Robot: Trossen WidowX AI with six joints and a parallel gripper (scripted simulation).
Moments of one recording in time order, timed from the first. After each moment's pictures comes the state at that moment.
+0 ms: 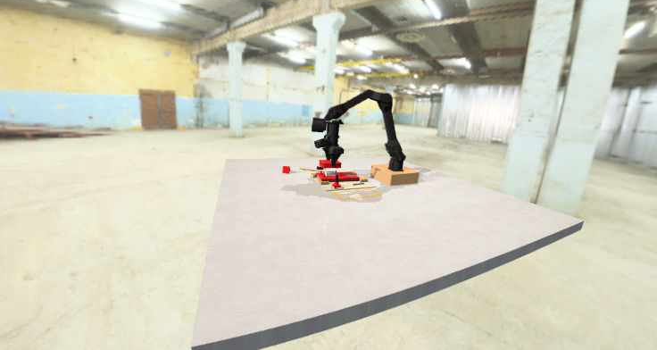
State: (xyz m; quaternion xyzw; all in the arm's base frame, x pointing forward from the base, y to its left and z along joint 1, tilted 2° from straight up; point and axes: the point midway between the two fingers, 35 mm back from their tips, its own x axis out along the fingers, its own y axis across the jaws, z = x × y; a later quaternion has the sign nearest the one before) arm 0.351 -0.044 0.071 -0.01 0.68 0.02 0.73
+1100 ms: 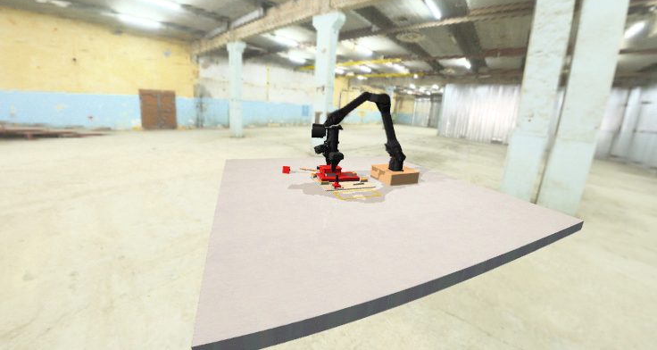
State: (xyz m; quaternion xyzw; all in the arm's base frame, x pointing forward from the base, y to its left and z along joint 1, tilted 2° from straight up) arm 0.349 -0.046 0.044 -0.01 0.68 0.02 0.73
